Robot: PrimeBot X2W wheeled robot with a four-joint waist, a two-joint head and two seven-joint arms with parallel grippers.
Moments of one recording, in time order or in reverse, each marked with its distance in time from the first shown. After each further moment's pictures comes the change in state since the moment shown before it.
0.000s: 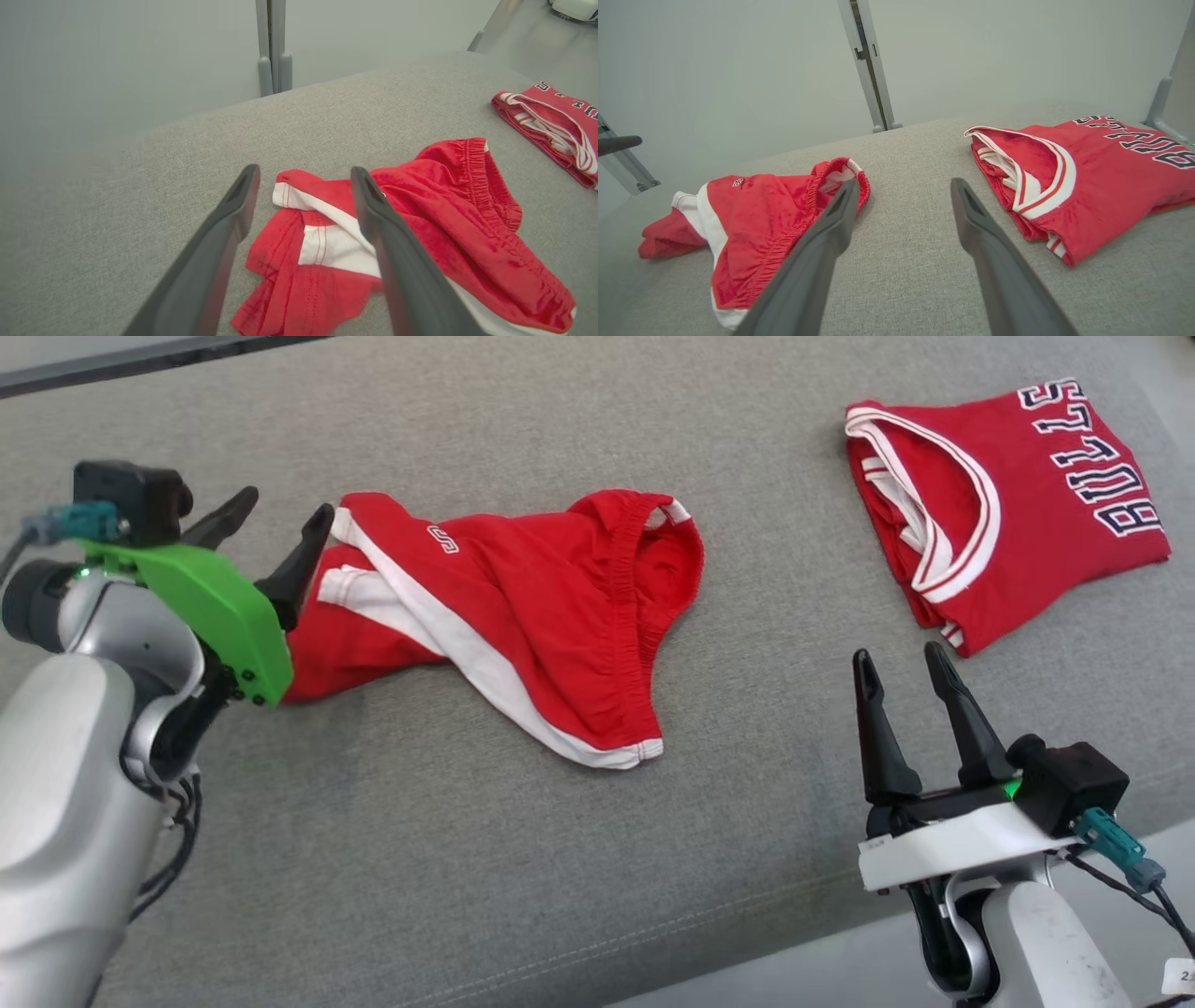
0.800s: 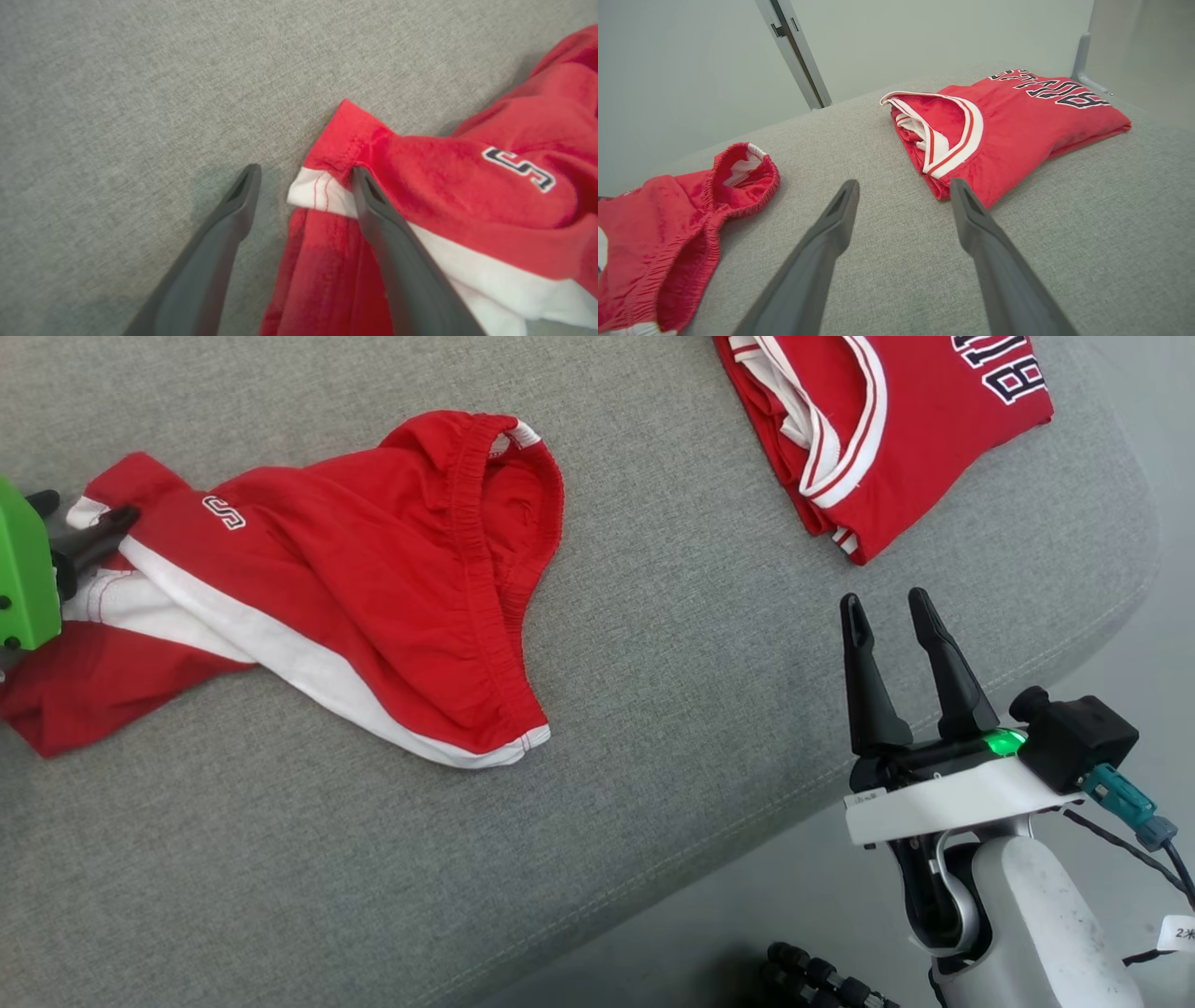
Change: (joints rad) left arm -0.318 0.394 -0.314 0.071 -0.445 -0.002 0.408; right arm -0.101 0.000 0.046 0.012 0.137 0.000 -0.021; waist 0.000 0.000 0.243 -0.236
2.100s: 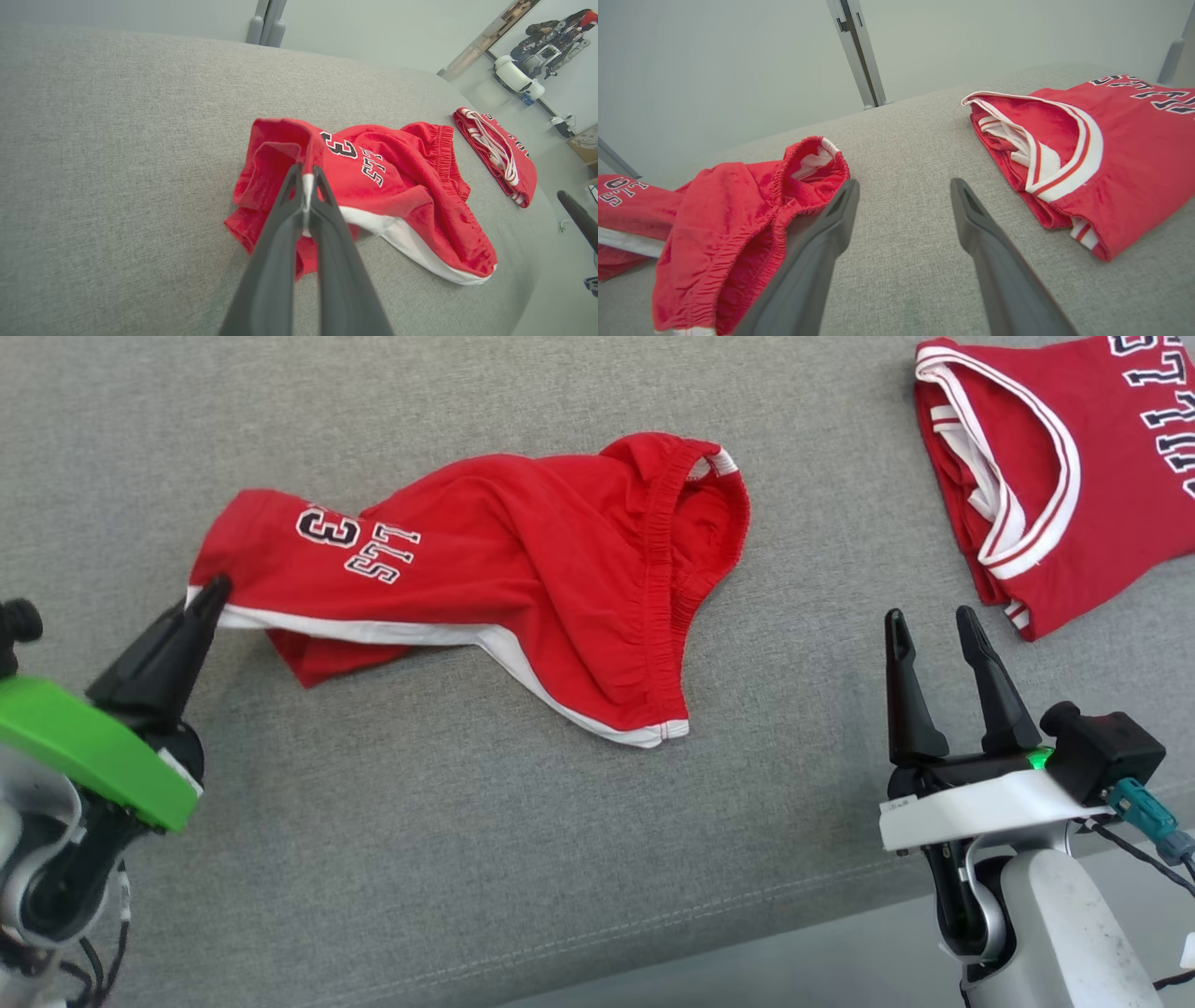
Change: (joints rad) left arm 0.433 0.059 0.036 -0.422 -0.218 0.122 -0.690; right arm 0.027 0.002 -0.085 0.029 -0.083 0.000 -0.001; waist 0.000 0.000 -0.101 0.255
